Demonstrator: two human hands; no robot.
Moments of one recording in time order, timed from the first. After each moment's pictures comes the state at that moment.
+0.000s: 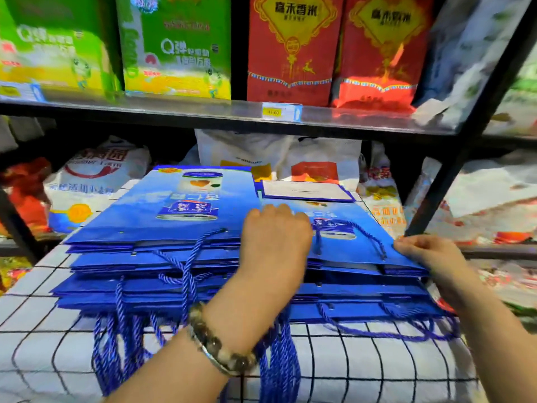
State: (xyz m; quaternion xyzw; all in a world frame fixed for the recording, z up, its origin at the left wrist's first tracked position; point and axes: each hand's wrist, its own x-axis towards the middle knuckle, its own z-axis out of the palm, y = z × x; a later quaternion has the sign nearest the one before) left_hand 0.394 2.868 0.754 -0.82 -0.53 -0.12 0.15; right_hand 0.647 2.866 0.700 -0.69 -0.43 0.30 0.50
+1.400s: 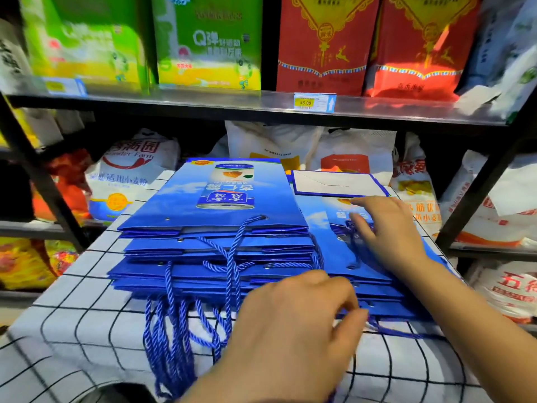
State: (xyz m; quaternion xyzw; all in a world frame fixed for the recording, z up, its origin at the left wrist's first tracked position) left_hand 0.336 2.791 0.737 -0.84 -0.44 -0.29 -0.12; right_hand 0.544 2.917 0.702 -0.62 -0.72 -0.10 0.29
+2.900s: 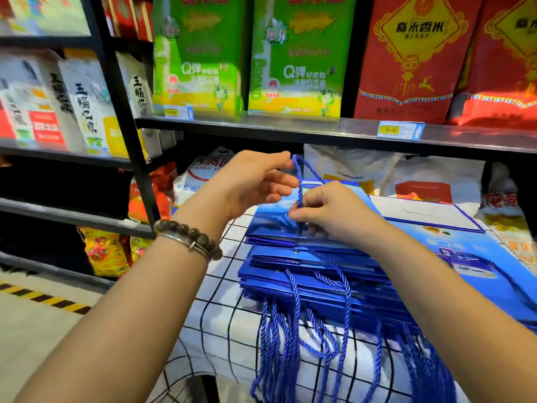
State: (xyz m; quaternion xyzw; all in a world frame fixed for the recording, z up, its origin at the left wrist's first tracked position) left_hand 0.180 2.916 0.814 -0.53 -0.48 -0.47 -0.51; right_hand 0.328 2.919 0.781 -0.48 -0.77 0.30 0.29
